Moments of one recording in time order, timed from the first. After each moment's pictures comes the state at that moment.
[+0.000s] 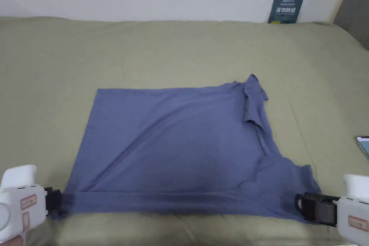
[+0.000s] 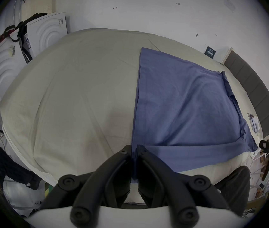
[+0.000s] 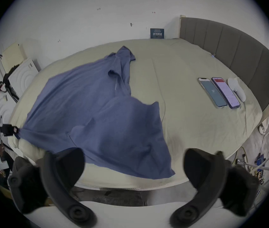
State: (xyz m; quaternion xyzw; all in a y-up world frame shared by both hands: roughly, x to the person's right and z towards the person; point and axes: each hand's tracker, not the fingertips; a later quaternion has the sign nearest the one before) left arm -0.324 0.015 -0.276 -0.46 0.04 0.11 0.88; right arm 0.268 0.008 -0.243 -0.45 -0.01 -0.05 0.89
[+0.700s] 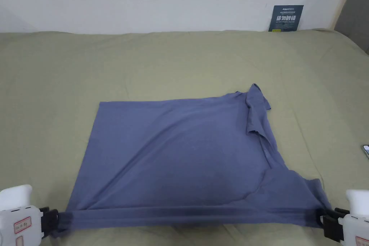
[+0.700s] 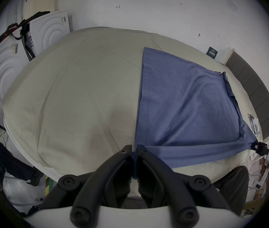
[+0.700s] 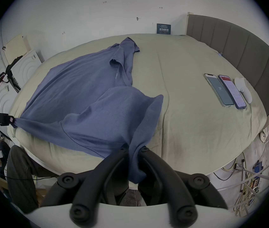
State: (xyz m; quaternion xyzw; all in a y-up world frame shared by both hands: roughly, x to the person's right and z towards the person) left arm -0.327 0.018 -0.271 -0.46 0.05 0.11 0.88; right arm 0.267 0.003 -0.246 -0.44 0.02 -0.02 0.90
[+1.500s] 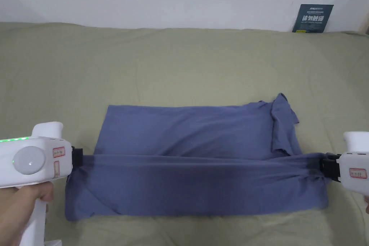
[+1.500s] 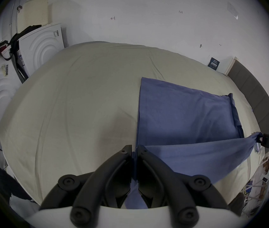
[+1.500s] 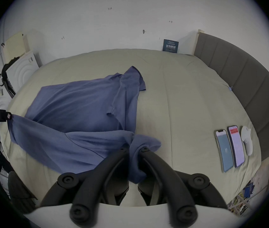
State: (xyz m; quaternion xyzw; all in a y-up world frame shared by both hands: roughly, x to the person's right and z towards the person) left arm -0.331 0.030 -0.453 -0.44 0.05 0.08 0.89; right arm 0.239 0.030 -0.447 -0.43 0.01 0.03 0.90
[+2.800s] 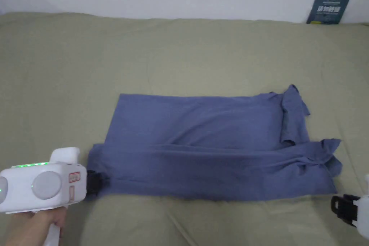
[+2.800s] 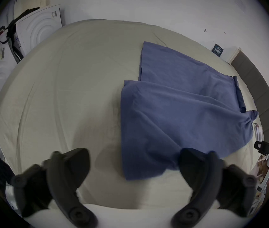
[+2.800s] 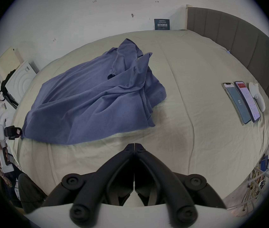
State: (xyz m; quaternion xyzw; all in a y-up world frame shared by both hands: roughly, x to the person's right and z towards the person) left arm -0.316 -0.002 -0.393 -0.50 0.05 0.10 0.86; right arm 0.238 -0.002 -0.354 -0.46 0.01 -0.07 0.89
